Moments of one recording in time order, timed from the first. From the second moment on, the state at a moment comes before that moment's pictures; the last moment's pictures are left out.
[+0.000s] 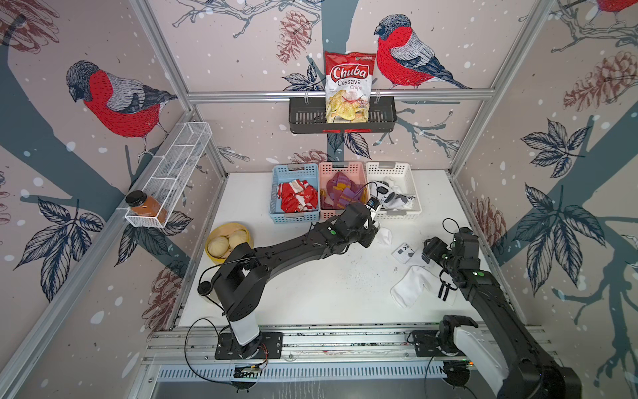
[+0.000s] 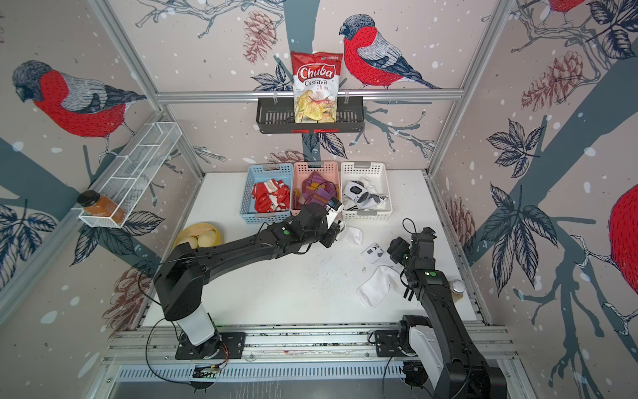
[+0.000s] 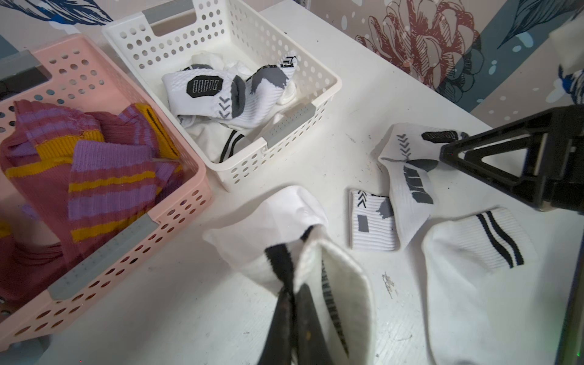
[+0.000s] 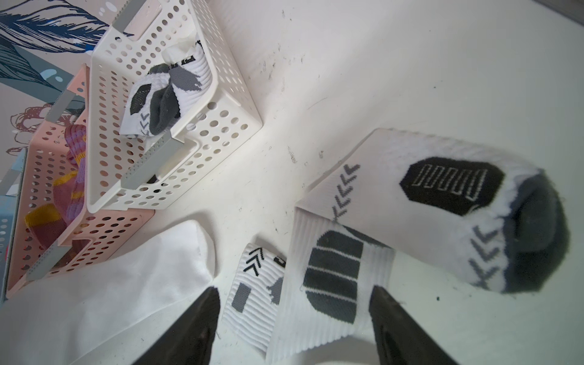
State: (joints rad) left arm -0.91 1.74 1.30 -0.17 -0.03 -0.12; right arm -0.02 0.85 0.43 -0.30 -0.06 0.58
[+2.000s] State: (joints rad) left arm -0.86 1.49 0.94 -0.09 -0.06 -0.21; right arm 0.14 1.13 0.66 -0.35 -0.05 0.52
